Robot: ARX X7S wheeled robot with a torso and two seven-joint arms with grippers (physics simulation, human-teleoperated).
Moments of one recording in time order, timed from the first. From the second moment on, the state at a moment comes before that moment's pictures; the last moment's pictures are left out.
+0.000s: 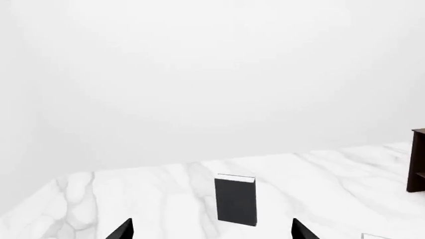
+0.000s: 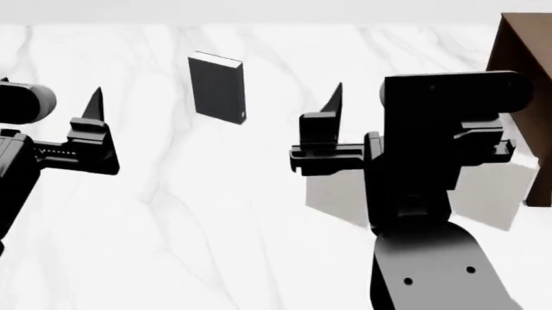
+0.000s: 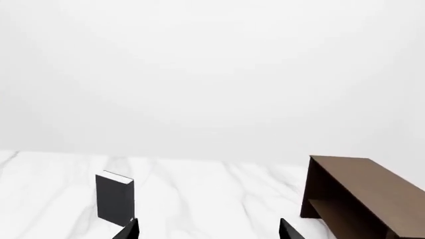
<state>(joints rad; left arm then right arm) -0.73 -0.21 0.07 0.46 -0.28 -1.06 -0.14 0.75 0.16 -0.09 -0.45 0.24 1.07 0.20</state>
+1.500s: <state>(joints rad) -0.76 -0.24 0.10 0.47 -0.32 -1.08 -0.16 0.77 0.19 -0.15 -0.42 0.28 1.07 0.22</state>
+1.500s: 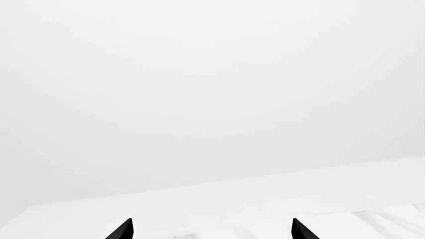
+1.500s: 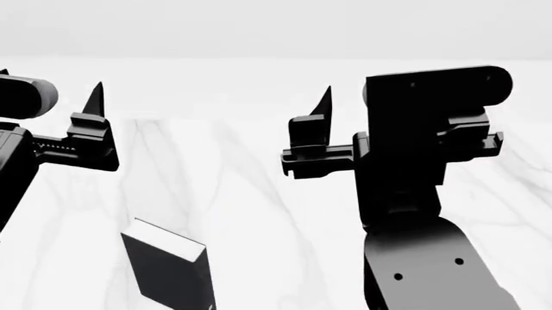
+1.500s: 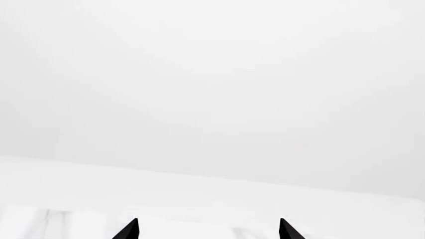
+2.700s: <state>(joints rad) -0.77 -0.26 0.11 0.46 -0.35 -1.08 -0.17 0.98 0.31 -0.48 -0.05 0.38 1.05 -0.19</state>
